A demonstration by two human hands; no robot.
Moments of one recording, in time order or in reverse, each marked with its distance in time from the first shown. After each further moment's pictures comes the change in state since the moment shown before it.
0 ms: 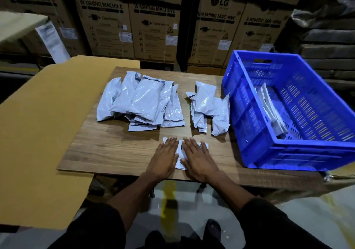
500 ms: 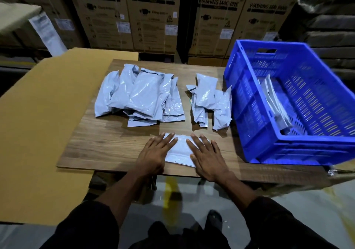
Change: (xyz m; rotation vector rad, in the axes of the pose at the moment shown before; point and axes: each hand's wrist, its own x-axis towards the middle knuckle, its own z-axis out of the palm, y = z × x) left_hand -0.015 -0.028 -0.020 0.168 -0.198 0.022; right_hand -0.021 0.027 0.021 -0.008 0.046 0.078
